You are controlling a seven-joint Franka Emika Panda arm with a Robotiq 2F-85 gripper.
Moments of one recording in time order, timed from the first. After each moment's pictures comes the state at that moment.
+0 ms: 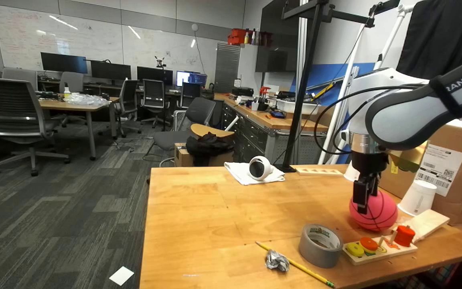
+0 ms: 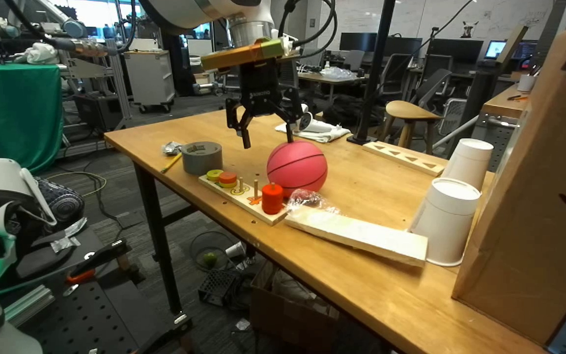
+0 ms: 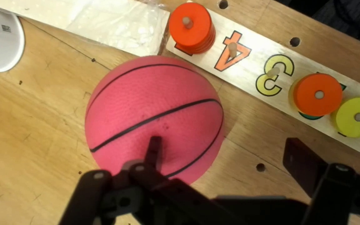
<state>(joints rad) 0.03 -0.05 0.06 -2.34 -0.39 2.18 -0.18</state>
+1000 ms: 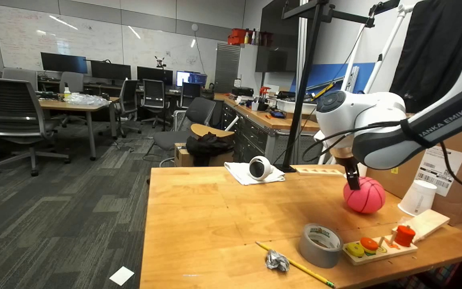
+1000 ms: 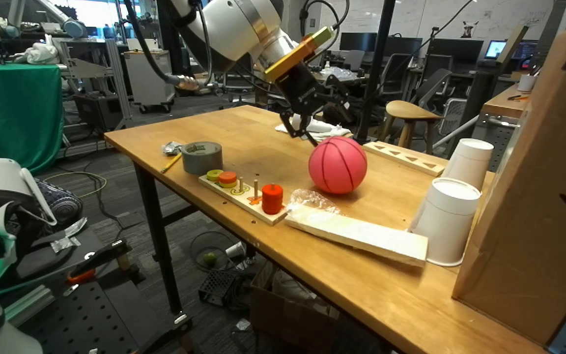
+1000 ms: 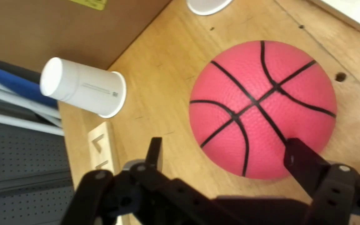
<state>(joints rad) 0.04 0.19 0.05 -2.11 -1.09 2.18 -0.13</state>
